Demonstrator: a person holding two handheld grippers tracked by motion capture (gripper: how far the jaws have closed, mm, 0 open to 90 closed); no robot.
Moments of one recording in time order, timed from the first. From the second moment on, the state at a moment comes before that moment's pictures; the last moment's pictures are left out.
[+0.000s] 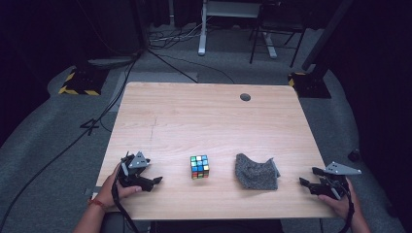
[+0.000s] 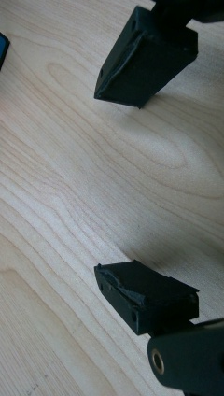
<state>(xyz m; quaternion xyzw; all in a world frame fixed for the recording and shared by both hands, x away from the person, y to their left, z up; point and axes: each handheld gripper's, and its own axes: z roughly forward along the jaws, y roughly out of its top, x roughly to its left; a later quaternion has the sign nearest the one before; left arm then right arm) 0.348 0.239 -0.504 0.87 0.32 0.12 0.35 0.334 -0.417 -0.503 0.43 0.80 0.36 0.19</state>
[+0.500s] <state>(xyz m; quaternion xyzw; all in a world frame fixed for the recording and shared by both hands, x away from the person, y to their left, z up) 0.348 0.239 -0.504 0.87 0.32 0.12 0.35 0.334 -0.417 -0.503 0.43 0.80 0.36 0.19</state>
